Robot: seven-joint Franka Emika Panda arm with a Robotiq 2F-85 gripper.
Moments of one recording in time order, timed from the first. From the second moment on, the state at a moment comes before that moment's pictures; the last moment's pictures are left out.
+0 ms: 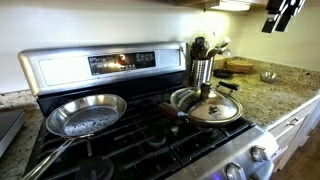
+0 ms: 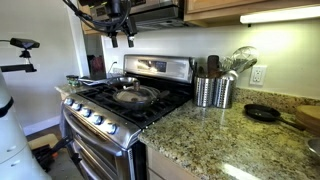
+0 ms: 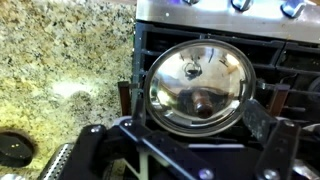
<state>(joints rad) 0.07 -0.60 0.08 -2.46 0.03 2.01 -0.02</state>
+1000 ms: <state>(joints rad) 0.07 -0.58 0.14 -2.61 0.01 2.21 0.08</state>
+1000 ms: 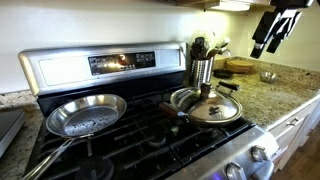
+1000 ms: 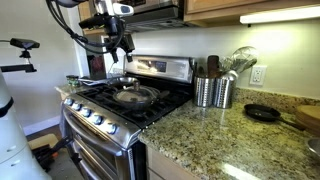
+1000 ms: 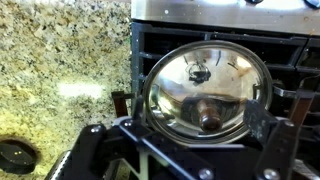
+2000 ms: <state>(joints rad) 0.06 -0.31 0.15 -2.64 -0.09 2.62 0.10</state>
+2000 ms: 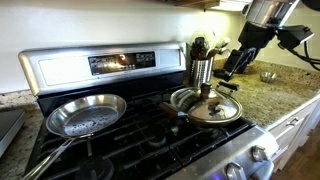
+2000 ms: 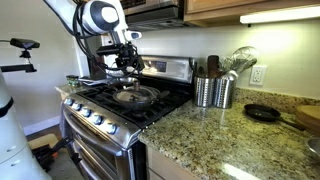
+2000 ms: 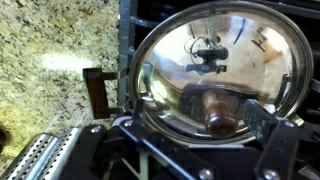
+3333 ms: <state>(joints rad) 0.07 -0.06 0.17 -2.55 -0.19 2.82 0.10</state>
